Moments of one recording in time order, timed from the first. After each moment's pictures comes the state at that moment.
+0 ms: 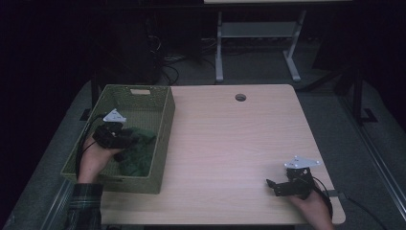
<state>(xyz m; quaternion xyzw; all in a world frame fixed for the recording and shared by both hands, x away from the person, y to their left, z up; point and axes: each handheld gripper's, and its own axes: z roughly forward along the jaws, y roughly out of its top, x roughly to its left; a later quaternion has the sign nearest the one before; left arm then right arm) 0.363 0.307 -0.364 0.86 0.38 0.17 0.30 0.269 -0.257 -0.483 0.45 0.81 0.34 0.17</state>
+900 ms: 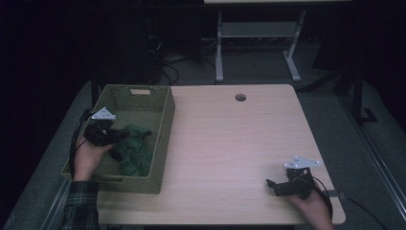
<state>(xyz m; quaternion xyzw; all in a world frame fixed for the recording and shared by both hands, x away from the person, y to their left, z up) 0.366 0.338 -0.358 0.83 0.40 0.17 0.34 0.269 -0.257 -0.483 0.45 0.81 0.34 0.17</state>
